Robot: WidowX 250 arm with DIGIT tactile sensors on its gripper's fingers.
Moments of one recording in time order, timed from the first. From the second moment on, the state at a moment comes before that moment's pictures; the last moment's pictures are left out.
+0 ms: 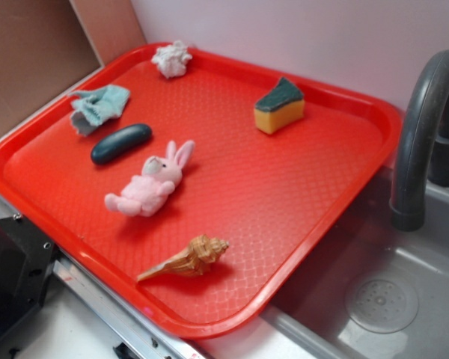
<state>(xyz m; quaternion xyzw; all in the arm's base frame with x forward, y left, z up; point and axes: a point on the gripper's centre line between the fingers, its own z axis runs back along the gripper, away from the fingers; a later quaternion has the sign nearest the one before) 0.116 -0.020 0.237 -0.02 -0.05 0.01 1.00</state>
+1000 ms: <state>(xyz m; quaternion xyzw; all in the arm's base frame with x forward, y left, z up) 0.174 -0.046 0.178 0.02 -0.13 0.03 0.99</state>
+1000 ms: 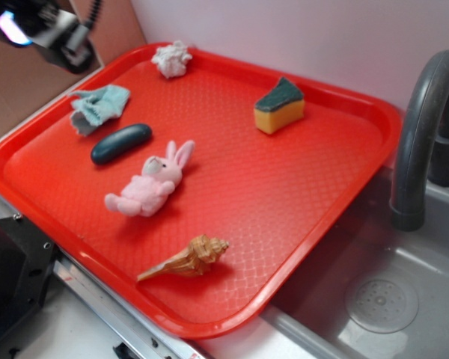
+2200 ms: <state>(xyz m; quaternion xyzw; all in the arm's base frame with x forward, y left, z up) 0.334 -0.077 0.055 -0.02 -0.14 -0.02 0.99</state>
